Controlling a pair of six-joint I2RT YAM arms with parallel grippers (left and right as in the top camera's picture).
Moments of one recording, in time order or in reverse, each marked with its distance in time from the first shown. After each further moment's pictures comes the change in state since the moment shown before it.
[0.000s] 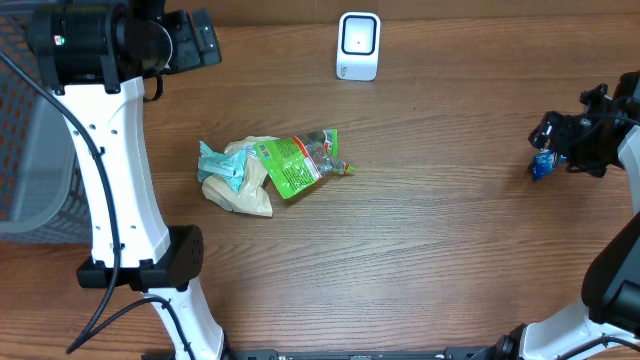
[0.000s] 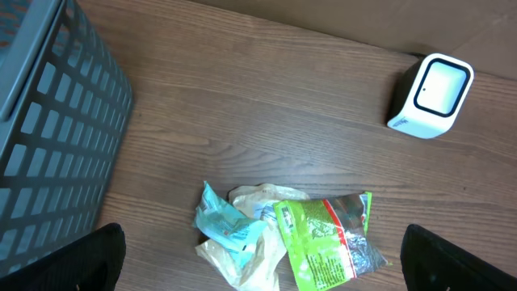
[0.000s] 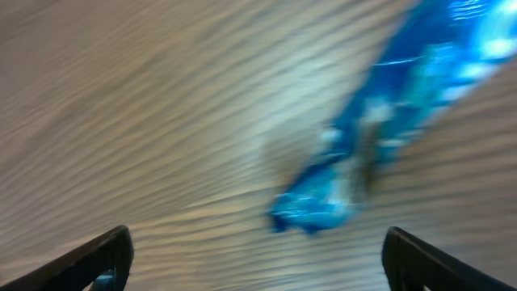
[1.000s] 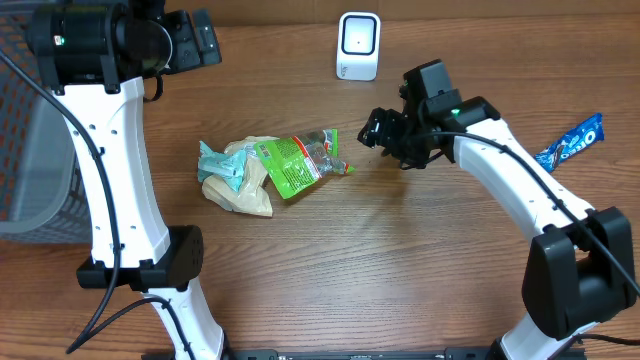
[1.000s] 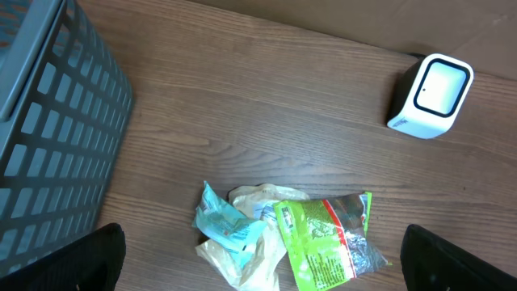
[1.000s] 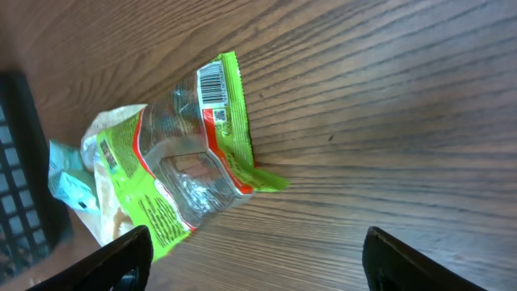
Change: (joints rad) left arm 0.000 0.000 0.000 0.000 0.000 0.000; right arm 0.768 0.000 0.030 0.127 -0.055 0.652
